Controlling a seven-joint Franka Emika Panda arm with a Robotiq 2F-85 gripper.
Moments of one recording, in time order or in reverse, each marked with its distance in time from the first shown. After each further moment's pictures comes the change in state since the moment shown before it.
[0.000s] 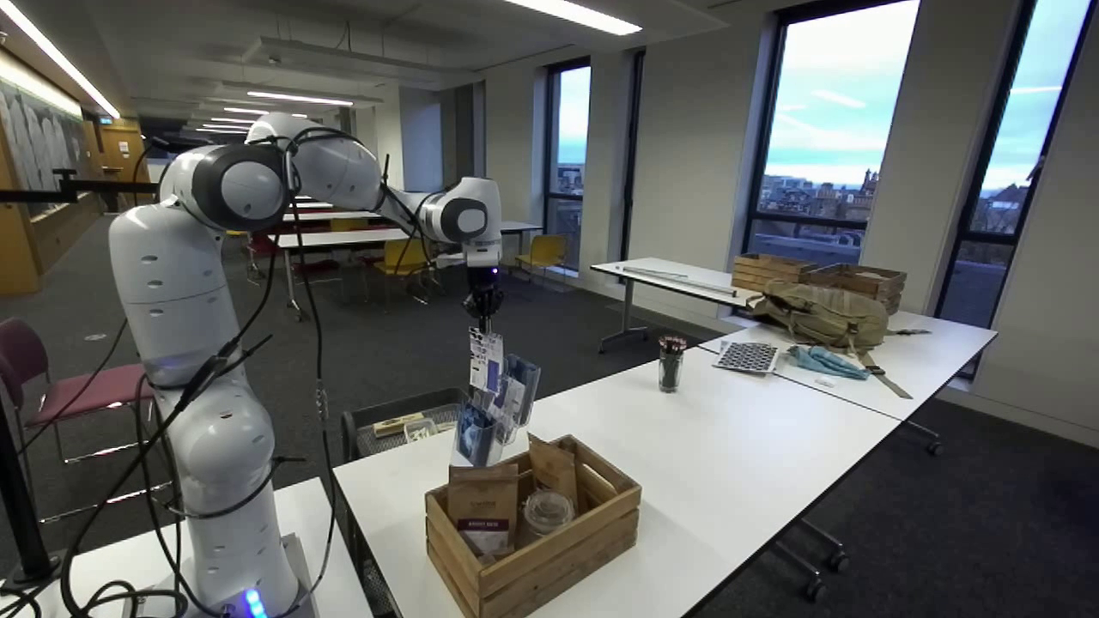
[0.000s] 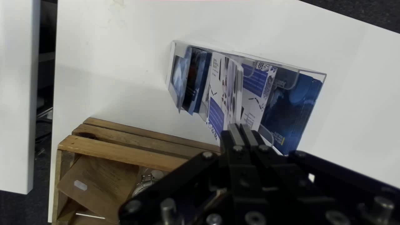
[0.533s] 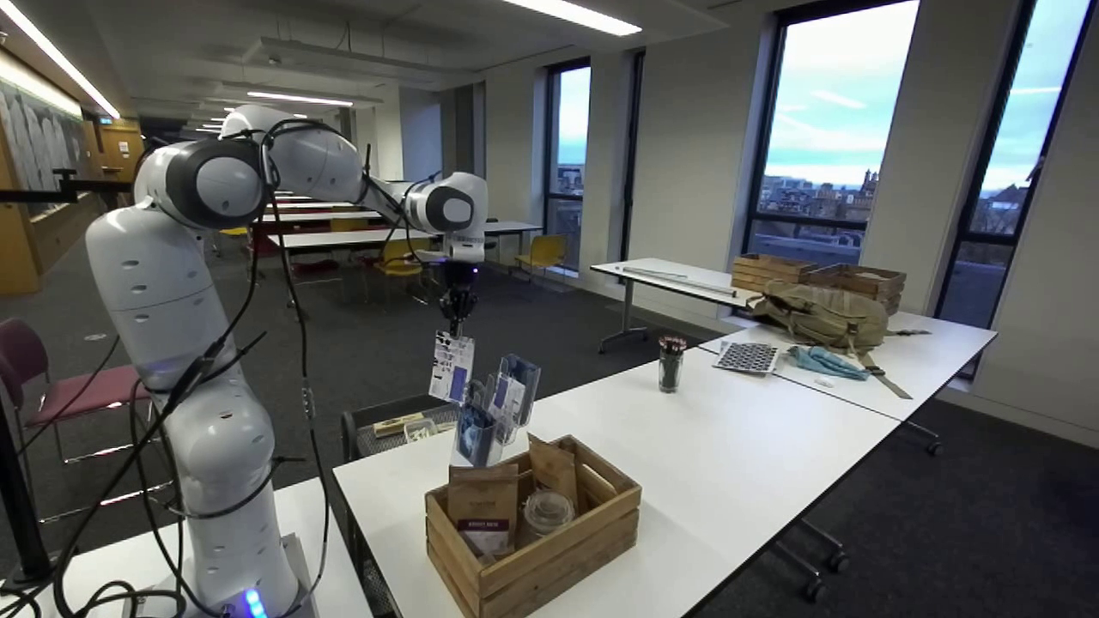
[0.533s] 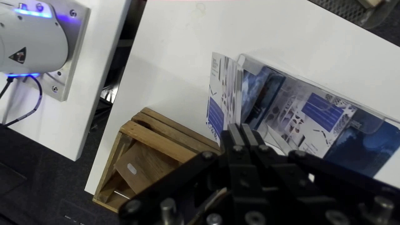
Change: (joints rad) arm 0.001 -0.075 0.029 -0.031 0.015 -0.244 -0.157
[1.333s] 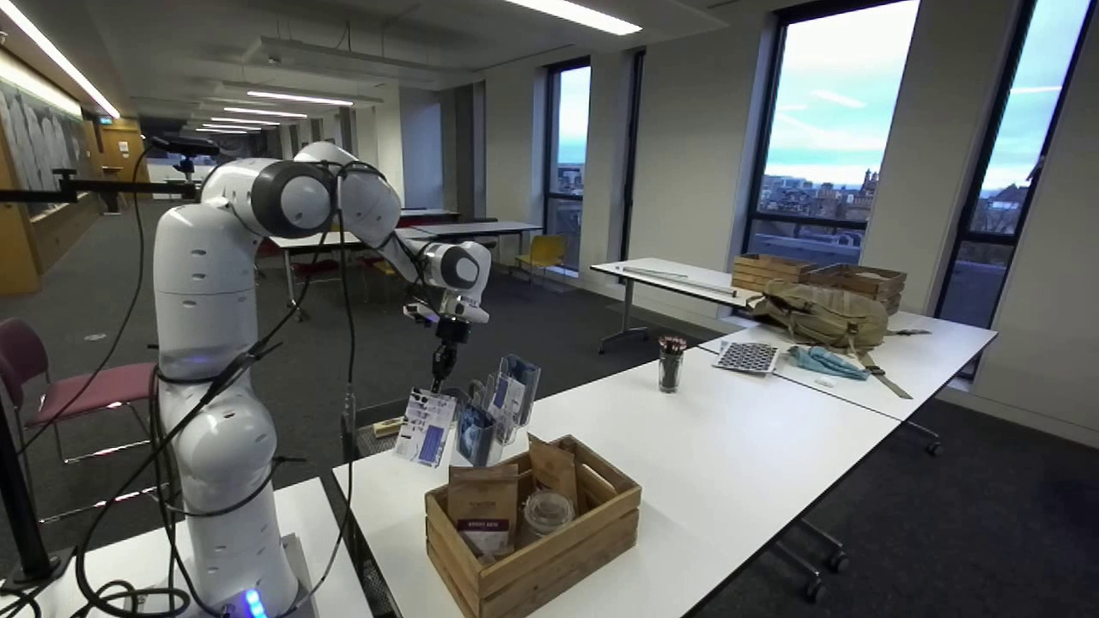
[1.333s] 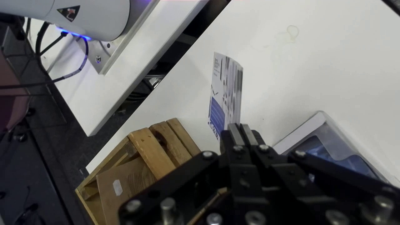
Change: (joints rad) arm 0.029 0.251 0.052 -0.047 -0.087 -0.054 -0.235
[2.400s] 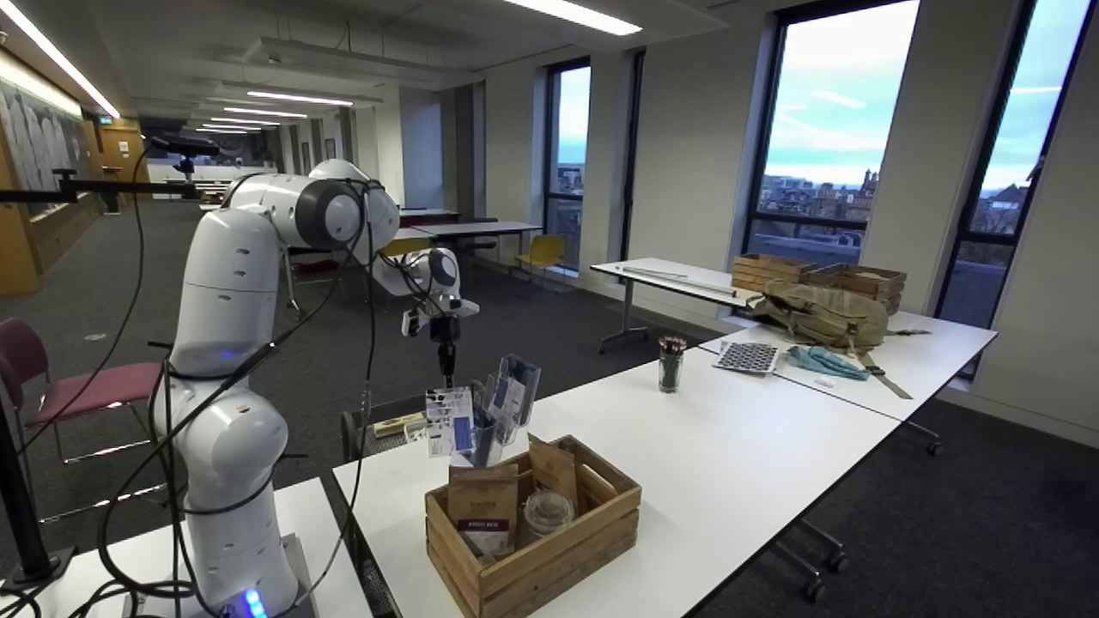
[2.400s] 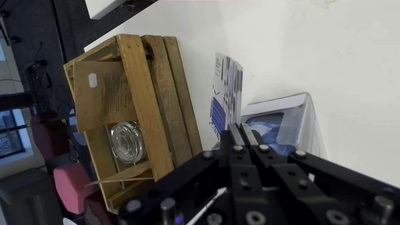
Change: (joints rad) arm 0.169 0.160 0.031 0.140 -0.334 -0.019 -0.147
